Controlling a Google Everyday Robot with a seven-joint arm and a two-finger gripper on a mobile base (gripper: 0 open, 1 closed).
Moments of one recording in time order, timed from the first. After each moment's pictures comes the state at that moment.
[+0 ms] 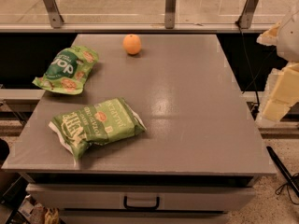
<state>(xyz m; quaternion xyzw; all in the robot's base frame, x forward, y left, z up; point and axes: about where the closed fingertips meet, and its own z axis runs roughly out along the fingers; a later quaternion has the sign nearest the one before) 0.438 -0.214 0.984 -0.60 0.78 -0.04 0.17</state>
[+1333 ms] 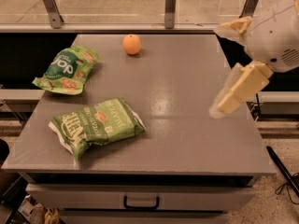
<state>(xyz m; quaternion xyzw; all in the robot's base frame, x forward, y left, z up) 0.454 -0.126 0.996 -0.63 0.68 0.10 0.36</state>
